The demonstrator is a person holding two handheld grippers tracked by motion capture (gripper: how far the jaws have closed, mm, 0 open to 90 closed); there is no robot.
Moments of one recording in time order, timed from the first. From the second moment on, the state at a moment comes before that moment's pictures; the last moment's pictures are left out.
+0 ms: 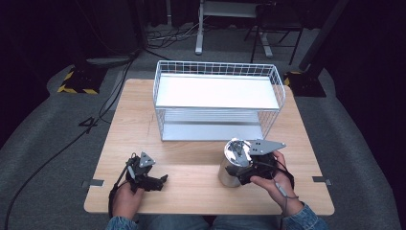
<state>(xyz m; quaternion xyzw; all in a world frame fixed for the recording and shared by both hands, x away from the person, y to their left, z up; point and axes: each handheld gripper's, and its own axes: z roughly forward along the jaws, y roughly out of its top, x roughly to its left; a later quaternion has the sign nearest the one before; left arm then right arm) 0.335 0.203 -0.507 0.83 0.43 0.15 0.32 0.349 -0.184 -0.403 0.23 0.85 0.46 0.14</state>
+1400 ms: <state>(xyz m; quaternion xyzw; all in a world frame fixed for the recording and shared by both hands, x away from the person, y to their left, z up) 0.334 0.203 -0.507 0.83 0.44 0.15 0.32 0.380 -0.186 -0.281 0.23 0.83 0.48 0.16</state>
